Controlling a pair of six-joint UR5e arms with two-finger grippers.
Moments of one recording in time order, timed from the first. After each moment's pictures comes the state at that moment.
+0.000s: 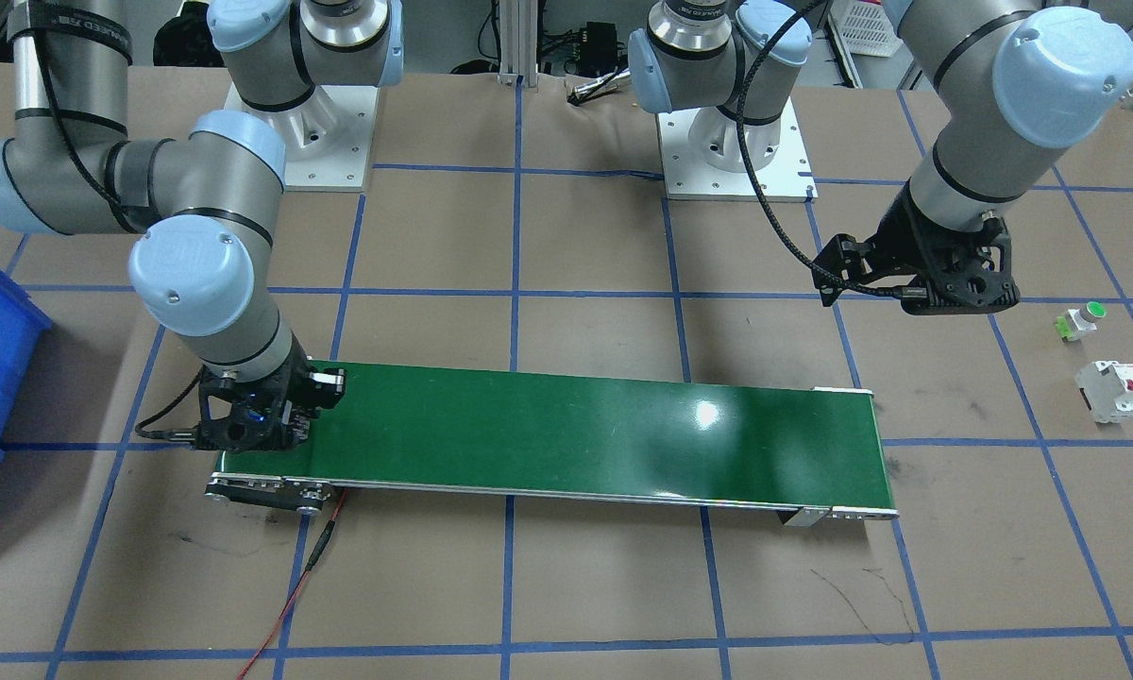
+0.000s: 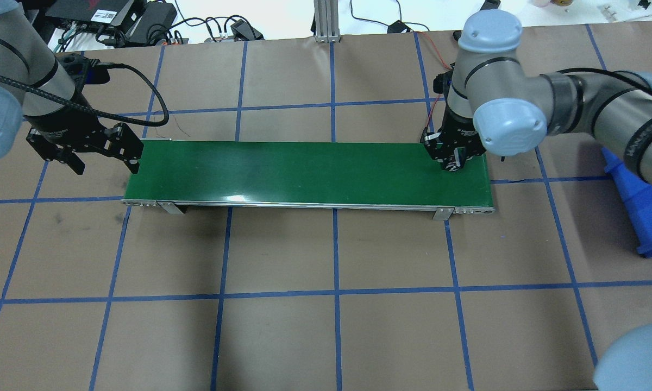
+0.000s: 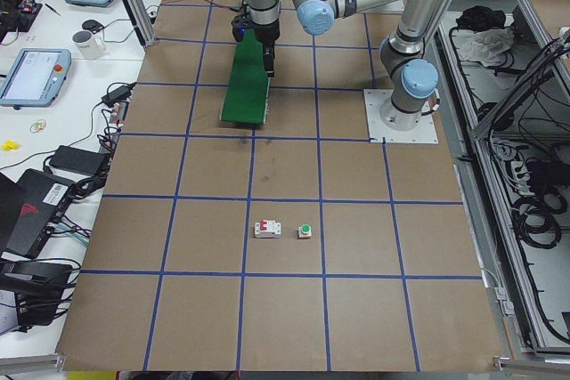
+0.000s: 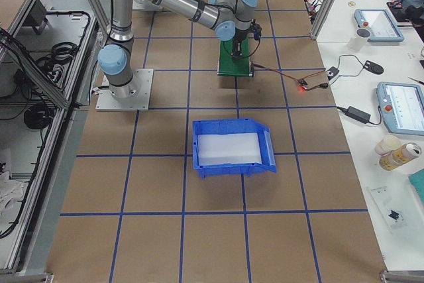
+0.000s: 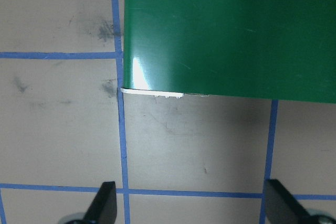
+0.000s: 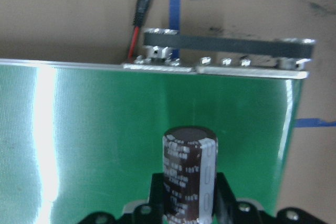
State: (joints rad) left arm -1.35 -1.59 -1.75 -1.45 1.66 0.20; right arm 1.58 -1.26 1.76 -1.99 -1.63 0.01
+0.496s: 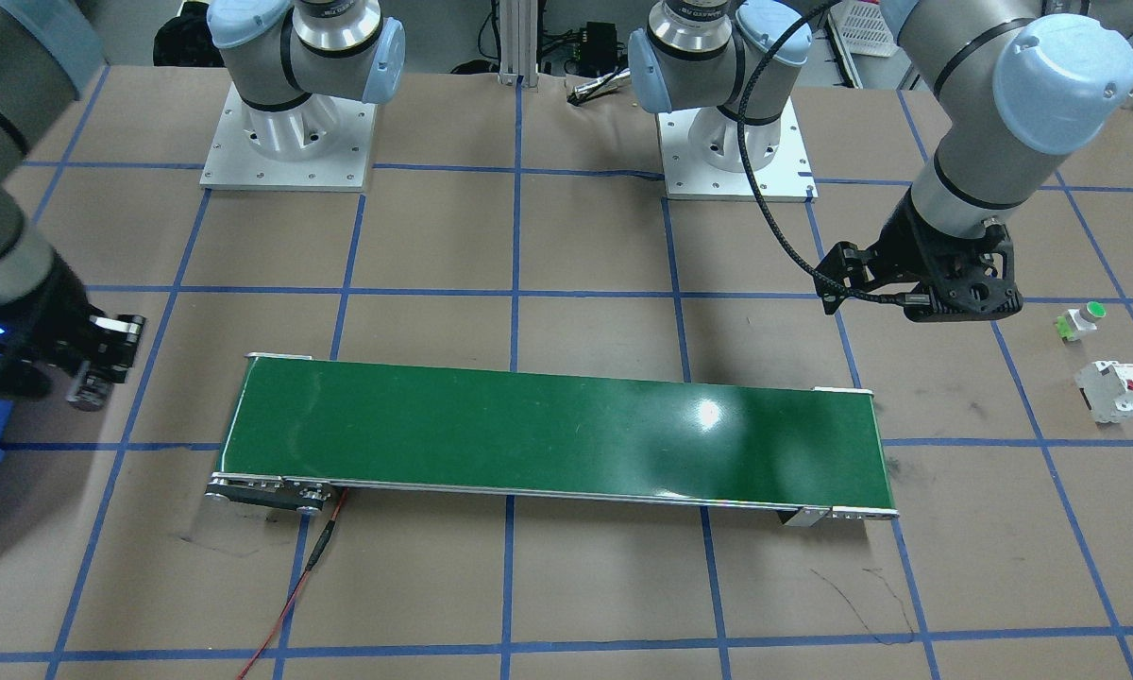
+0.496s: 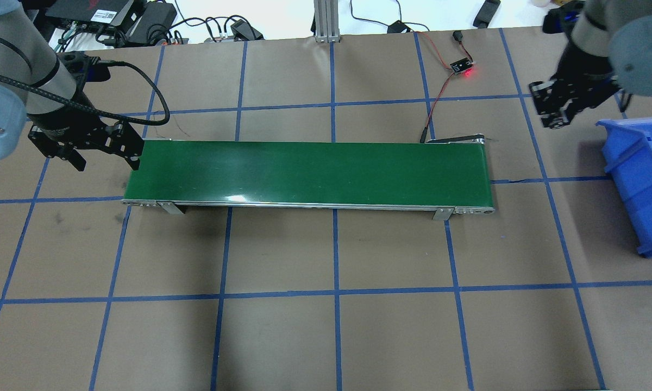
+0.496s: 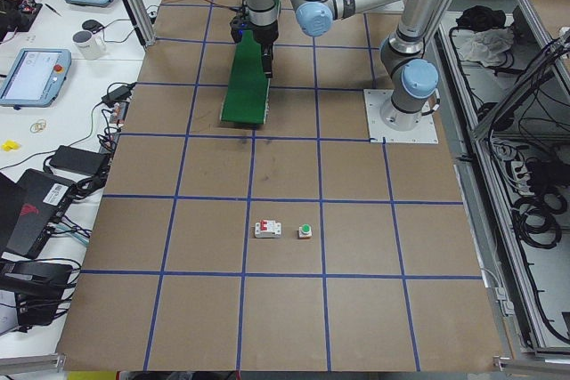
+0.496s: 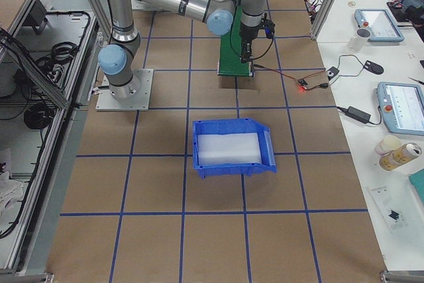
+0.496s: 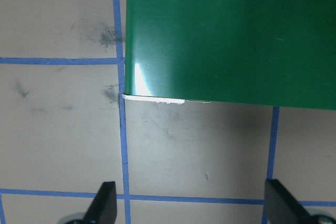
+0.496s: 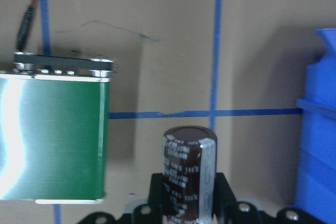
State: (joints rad) left arm -1.35 -1.60 -1.75 -1.42 1.66 0.20; right arm 1.34 -1.40 1.63 -1.80 -1.69 -0.23
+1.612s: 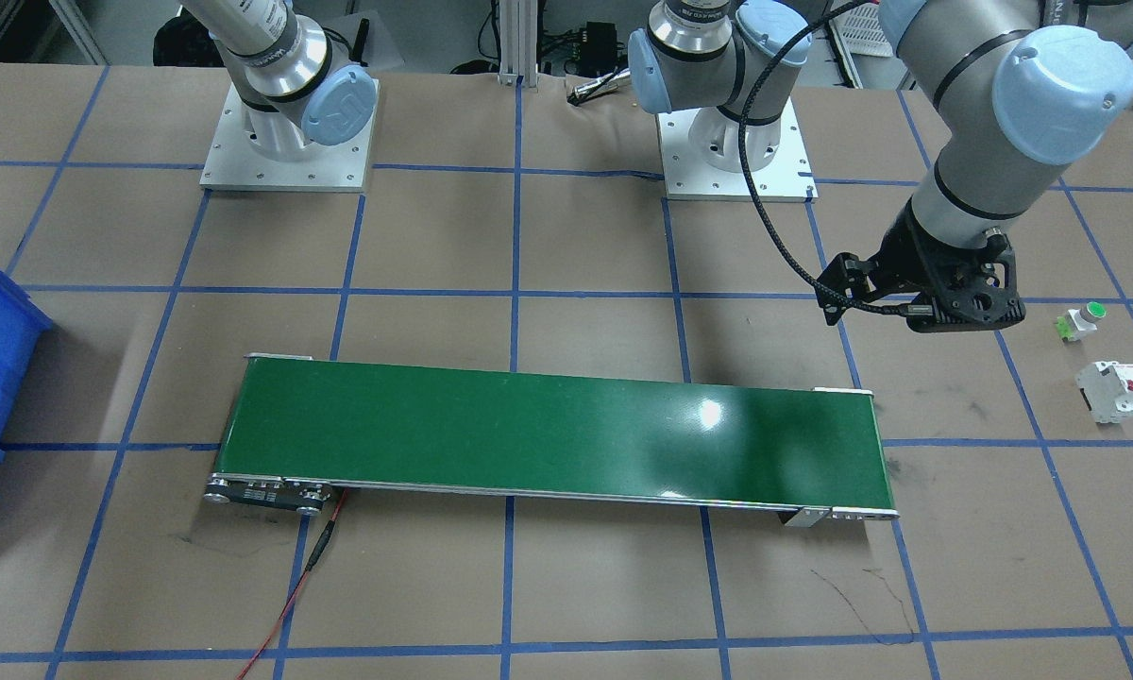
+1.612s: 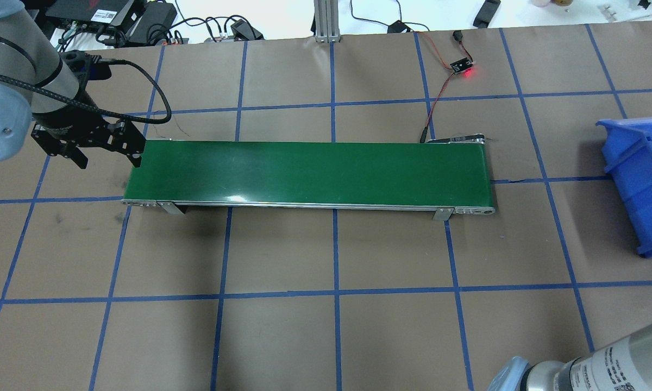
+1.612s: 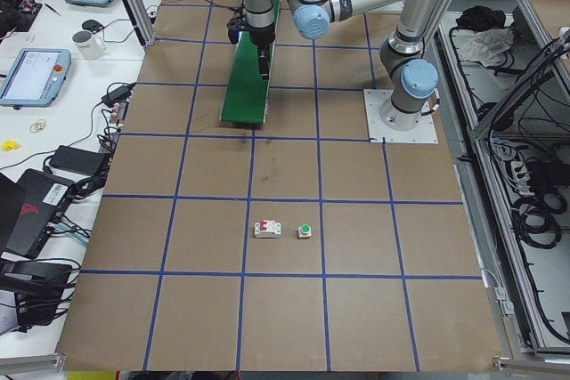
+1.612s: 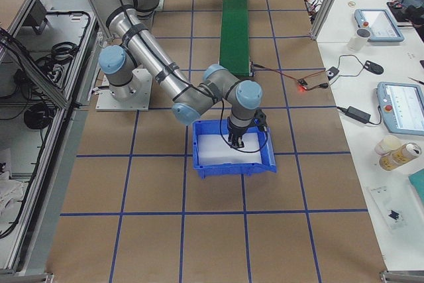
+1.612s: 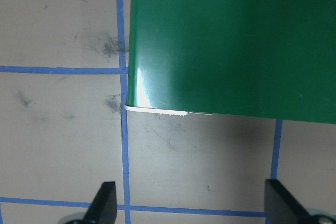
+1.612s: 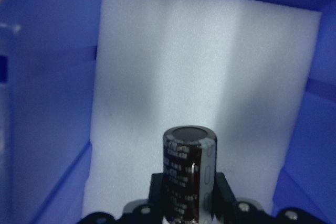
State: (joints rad) left arm -1.35 -1.61 -1.75 -1.39 1.66 0.19; right arm 0.79 -1.17 1.66 -2.03 -1.65 -0.98
